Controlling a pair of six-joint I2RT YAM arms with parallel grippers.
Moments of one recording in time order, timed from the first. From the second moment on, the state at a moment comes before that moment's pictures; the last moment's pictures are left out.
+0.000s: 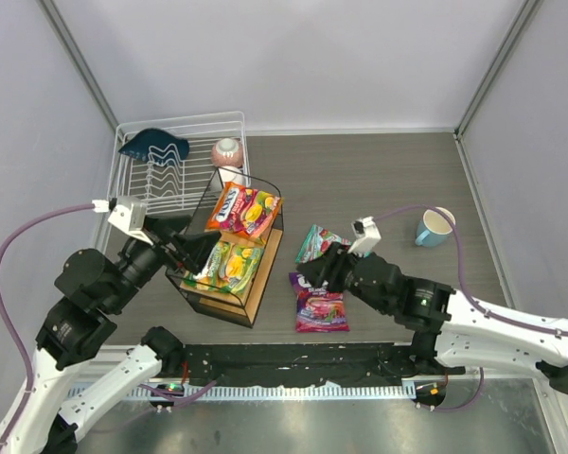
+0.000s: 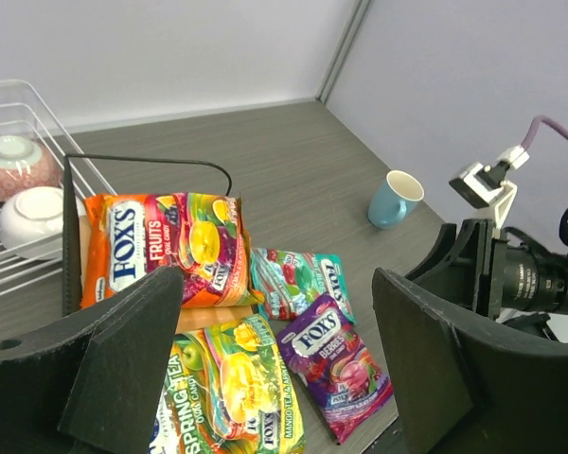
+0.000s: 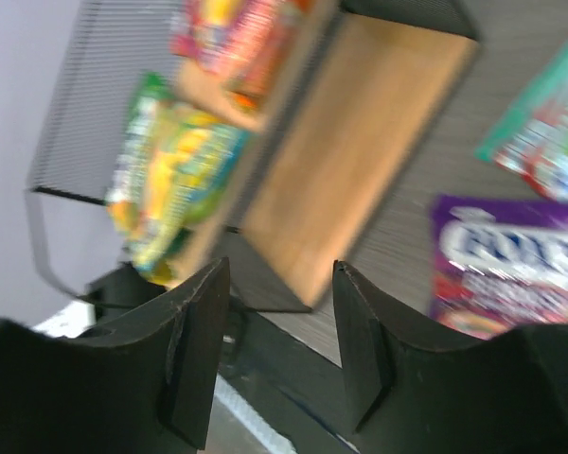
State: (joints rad) left arm -0.64 0.49 1.04 -0.50 -0.01 -0.31; right arm 1.17 0.88 0.72 -0.13 0.37 0.92
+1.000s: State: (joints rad) left arm -0.64 0.56 0.99 -0.41 0.09 -0.35; right arm 1.17 0.30 0.10 -0.29 0.64 1.40
